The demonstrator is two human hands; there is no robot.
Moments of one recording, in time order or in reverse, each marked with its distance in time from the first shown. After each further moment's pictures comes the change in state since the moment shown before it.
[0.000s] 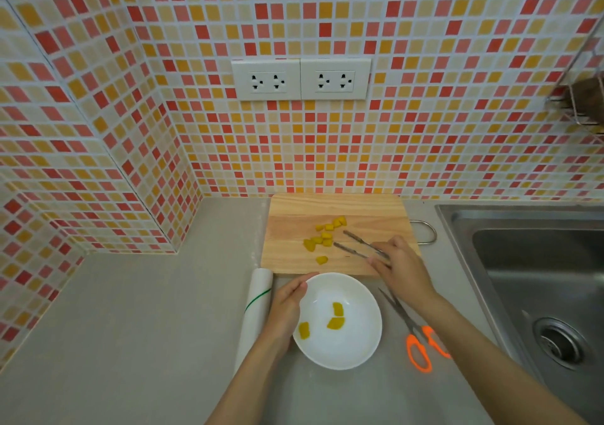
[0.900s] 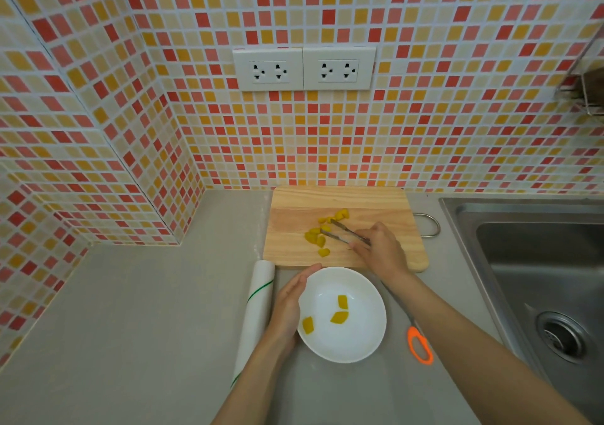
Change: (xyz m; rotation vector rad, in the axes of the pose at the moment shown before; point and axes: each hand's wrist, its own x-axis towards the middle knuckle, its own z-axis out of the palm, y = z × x) left_hand -0.008 -0.009 0.002 -0.100 -0.040 0.008; right_hand 0.033 -0.017 0.031 -0.019 -0.060 0.095
